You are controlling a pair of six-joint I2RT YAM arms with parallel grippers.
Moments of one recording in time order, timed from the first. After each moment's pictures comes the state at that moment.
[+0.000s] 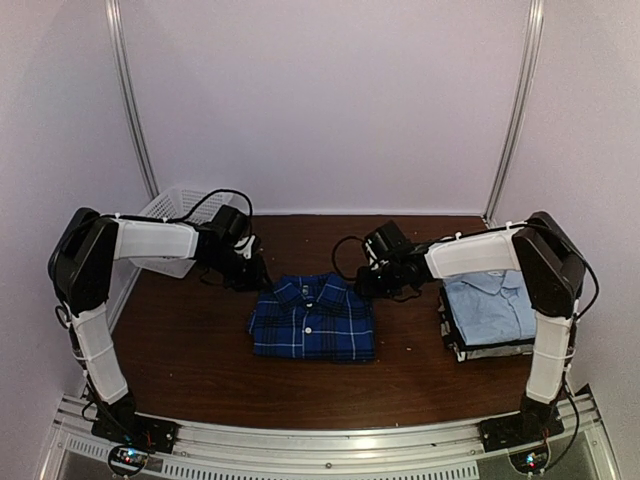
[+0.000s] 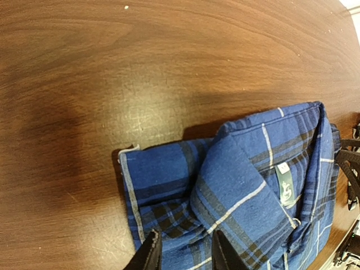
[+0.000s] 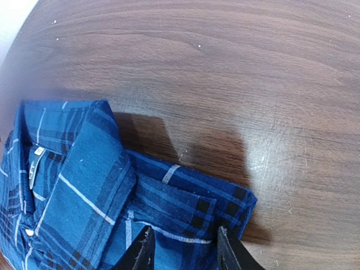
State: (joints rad) left arm -0.49 1.89 1.25 -0.39 0.27 -0.49; right arm 0.69 1.95 1.26 -0.22 0.03 0.54
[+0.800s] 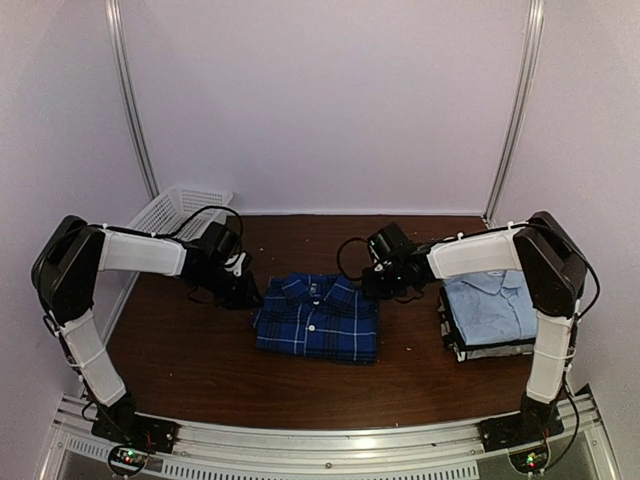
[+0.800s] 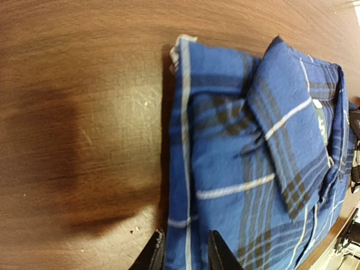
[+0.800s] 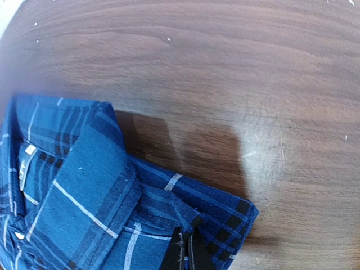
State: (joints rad) left arm -0.49 1.78 1.04 -0.32 0.30 -0.52; right arm 0.68 1.95 1.25 -0.24 0.06 0.55
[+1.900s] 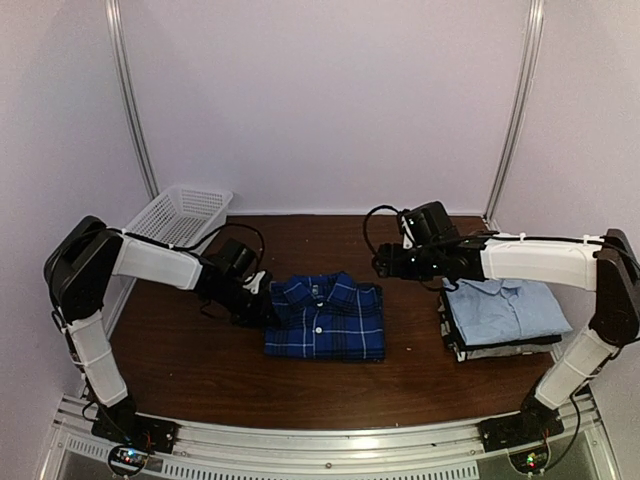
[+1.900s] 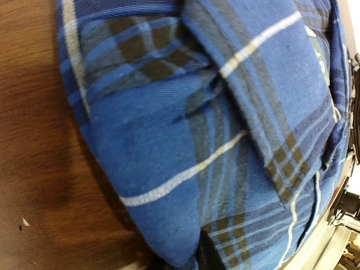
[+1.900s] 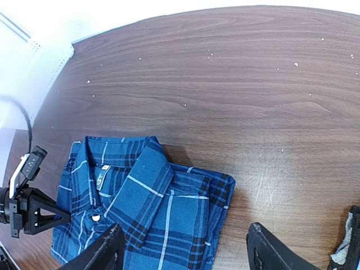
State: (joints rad) left arm -0.60 1.84 1.00 -0.24 0.42 -0.57; right arm 0.67 1.59 1.08 -0.21 0.12 0.58
